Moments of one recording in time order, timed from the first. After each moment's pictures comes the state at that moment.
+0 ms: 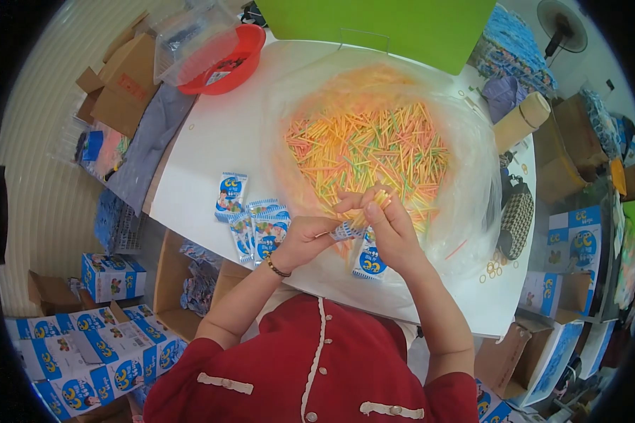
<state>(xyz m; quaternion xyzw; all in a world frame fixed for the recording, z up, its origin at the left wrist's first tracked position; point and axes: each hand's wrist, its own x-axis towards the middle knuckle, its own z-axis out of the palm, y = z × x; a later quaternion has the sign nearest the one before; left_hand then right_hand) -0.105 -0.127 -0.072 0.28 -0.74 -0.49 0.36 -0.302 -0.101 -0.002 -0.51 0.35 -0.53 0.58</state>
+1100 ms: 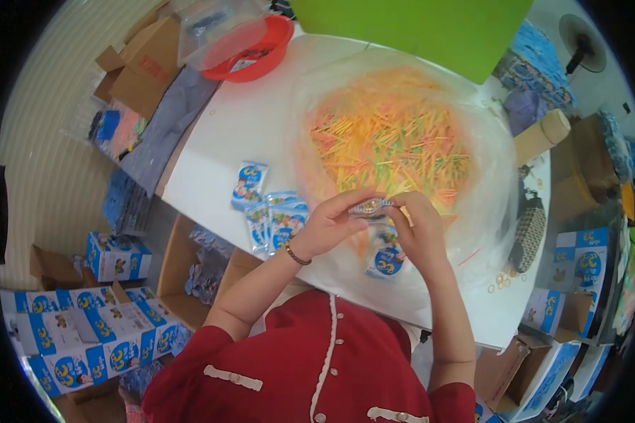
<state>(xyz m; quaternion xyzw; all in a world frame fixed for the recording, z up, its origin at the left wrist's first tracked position) -0.125 -0.136 -0.058 0.19 -0.57 -0.67 0.44 -0.315 -0.103 -0.015 -0.69 0.54 -0.43 0.20</state>
